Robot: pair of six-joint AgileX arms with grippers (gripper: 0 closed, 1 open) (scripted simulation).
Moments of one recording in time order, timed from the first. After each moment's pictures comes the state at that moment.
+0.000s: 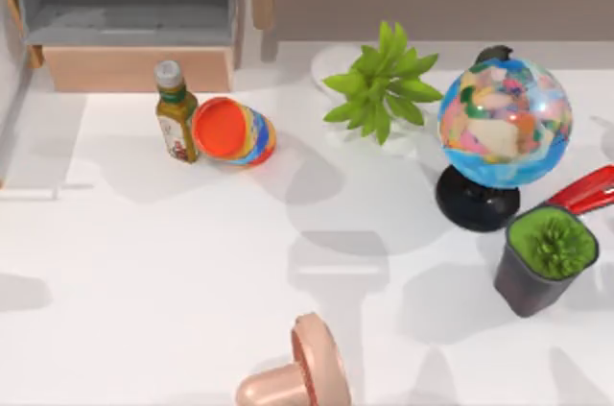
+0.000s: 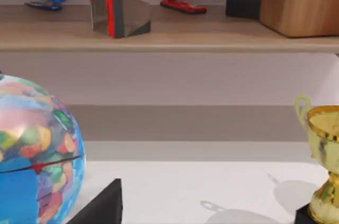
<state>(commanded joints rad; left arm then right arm) 0.68 2.04 0.49 1.50 0.72 1.60 0.00 0.00 0.00 0.00 0.00 0.00</state>
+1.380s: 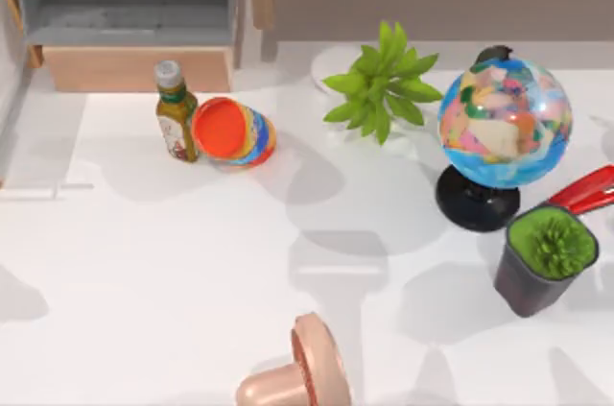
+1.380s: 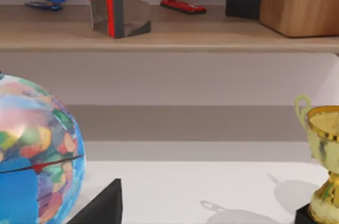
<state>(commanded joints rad) 0.71 2.03 0.46 1.52 0.74 1.60 0.00 0.00 0.00 0.00 0.00 0.00</state>
